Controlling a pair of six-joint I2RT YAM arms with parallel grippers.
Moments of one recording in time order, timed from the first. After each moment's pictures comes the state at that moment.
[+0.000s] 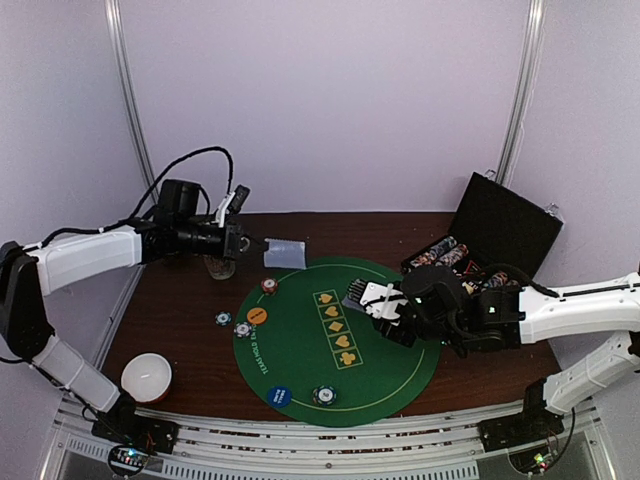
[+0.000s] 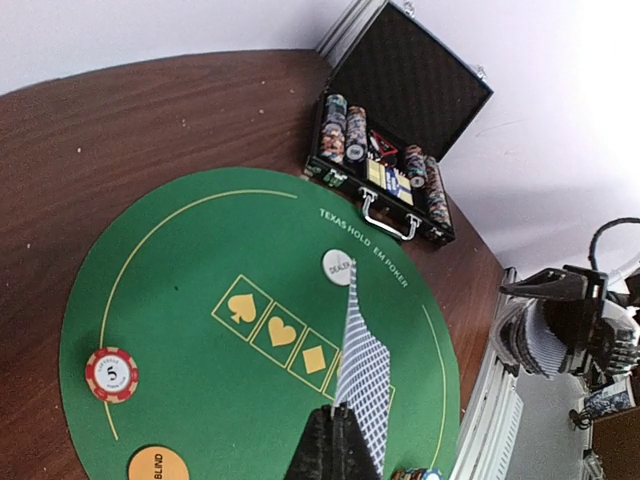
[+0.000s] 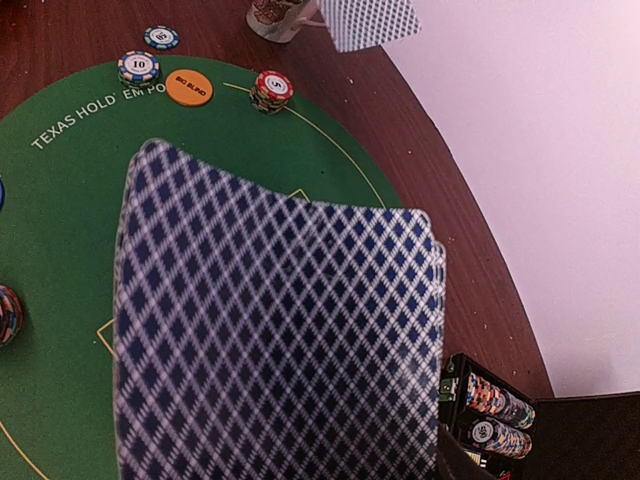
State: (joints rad) left arm -0.45 1.47 1.07 -0.13 0.70 -0.28; right arm 1.14 1.28 0.81 -0.17 0.49 -0.38
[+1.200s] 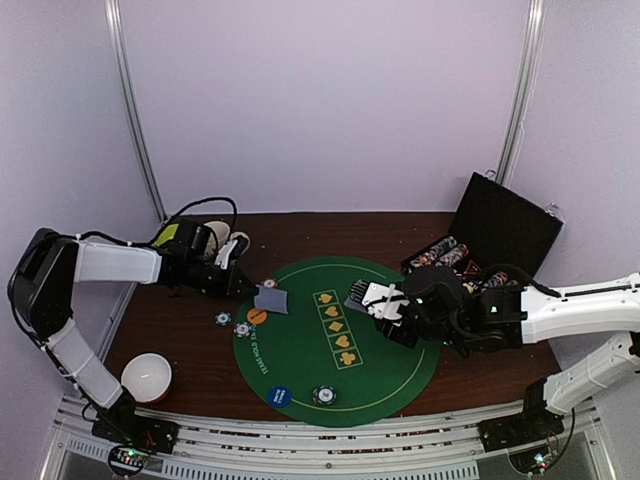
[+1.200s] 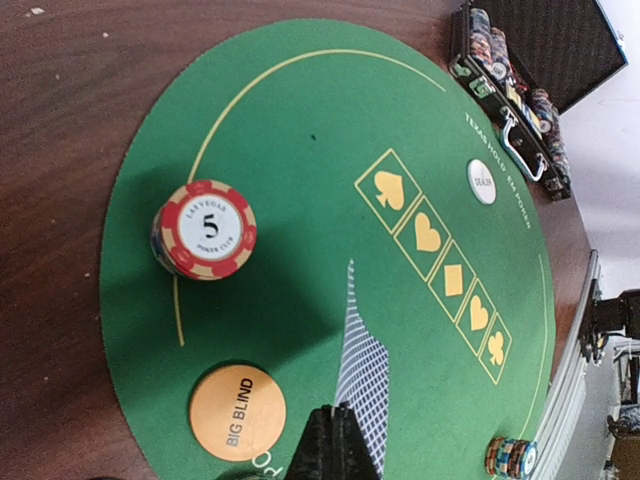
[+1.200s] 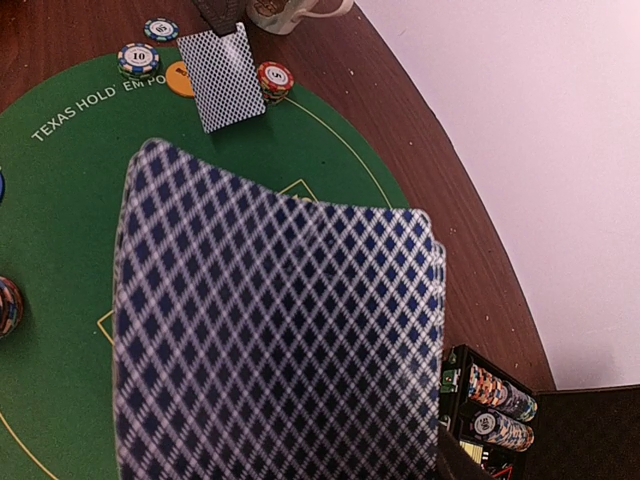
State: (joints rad) left arm -0.41 1.63 0.89 -0.10 0.57 -0.24; right arm 1.13 1.27 0.81 -0.19 0.49 -0.37
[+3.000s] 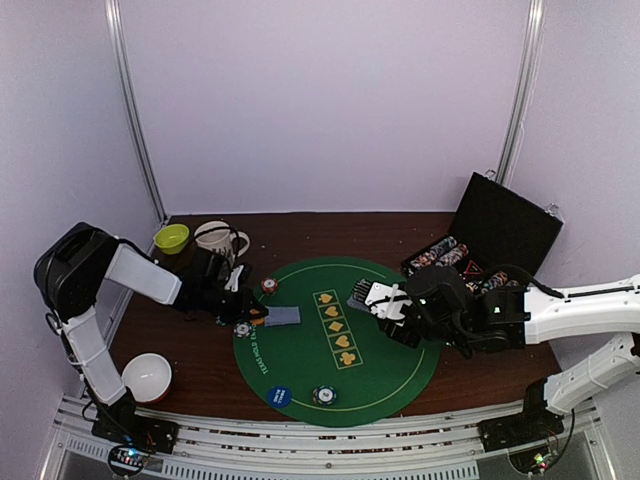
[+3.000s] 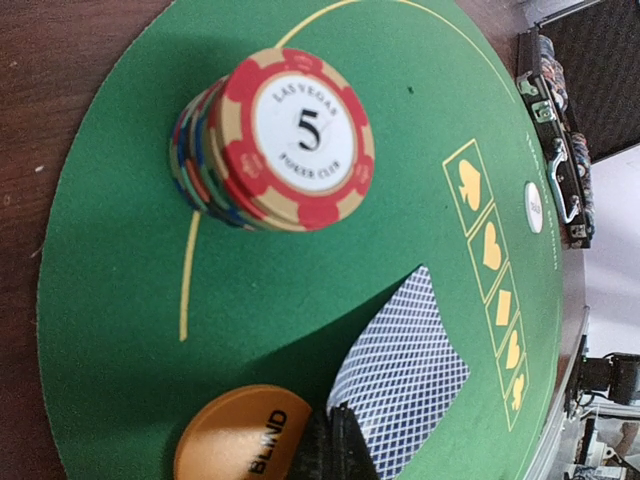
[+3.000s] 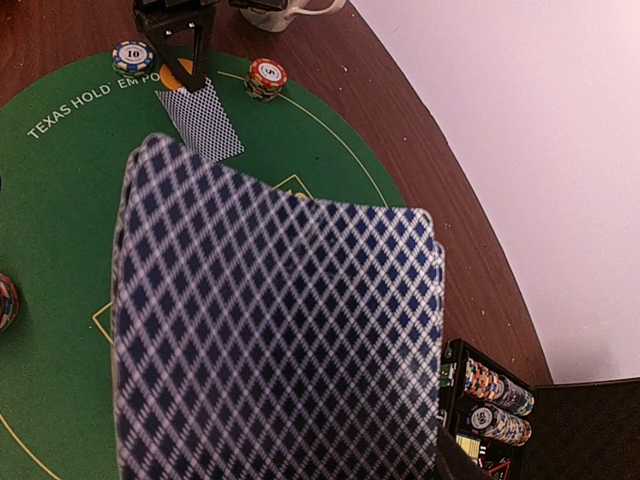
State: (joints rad) left arm -0.46 1.81 0.77 0.21 0.53 -0.53; right arm 1.13 1.25 0.80 -0.20 0.51 -0.37
